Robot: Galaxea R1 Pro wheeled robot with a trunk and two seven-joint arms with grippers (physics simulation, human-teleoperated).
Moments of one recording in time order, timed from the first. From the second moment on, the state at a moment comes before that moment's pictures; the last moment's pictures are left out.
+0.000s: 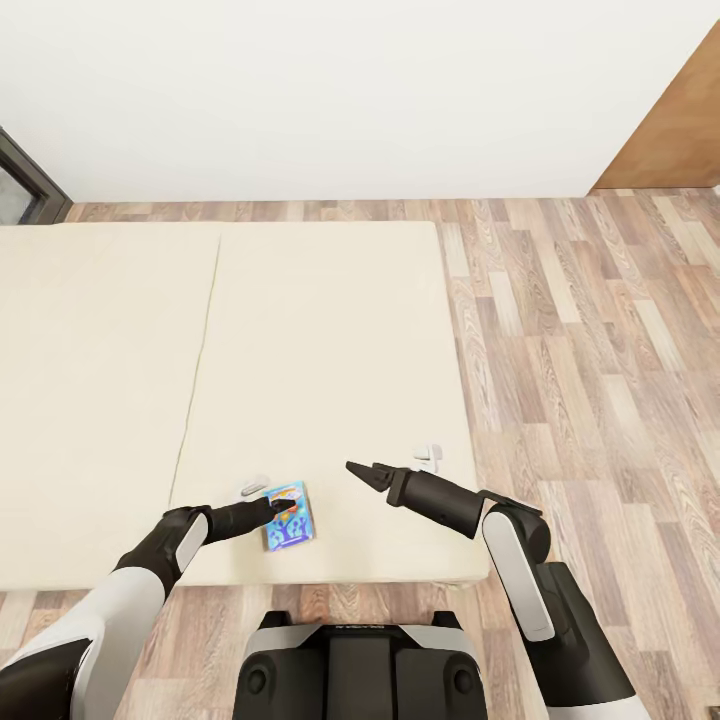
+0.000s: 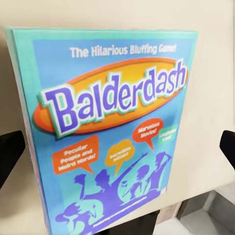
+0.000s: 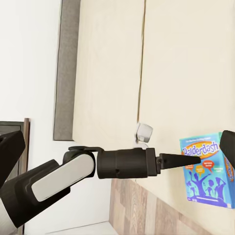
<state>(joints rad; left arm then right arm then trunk) -0.83 0.07 0.24 -0.40 0.07 0.49 -0.59 -0.45 0.07 0.12 -1.53 -0.58 0.80 0.53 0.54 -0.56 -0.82</state>
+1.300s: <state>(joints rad) -0.83 0.07 0.24 -0.40 0.07 0.49 -0.60 -0.45 0.07 0.11 -1.53 -0.58 0.80 0.53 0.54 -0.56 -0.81</state>
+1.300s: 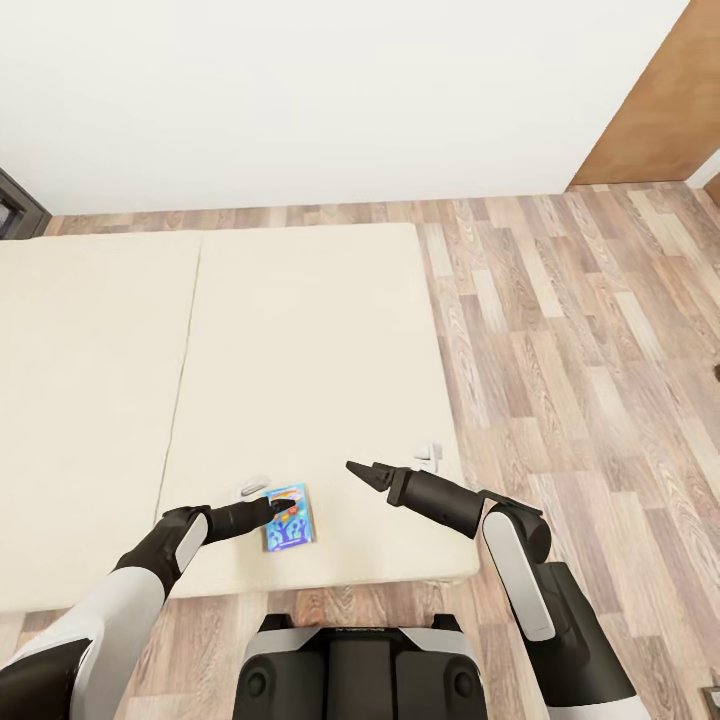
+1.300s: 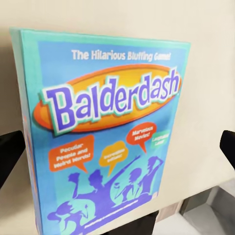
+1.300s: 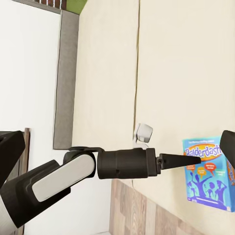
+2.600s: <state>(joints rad) -0.83 0.07 0.24 -0.40 0.07 0.49 -0.59 -0.45 0.07 0.12 -1.53 -0.58 0.80 0.53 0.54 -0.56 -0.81</state>
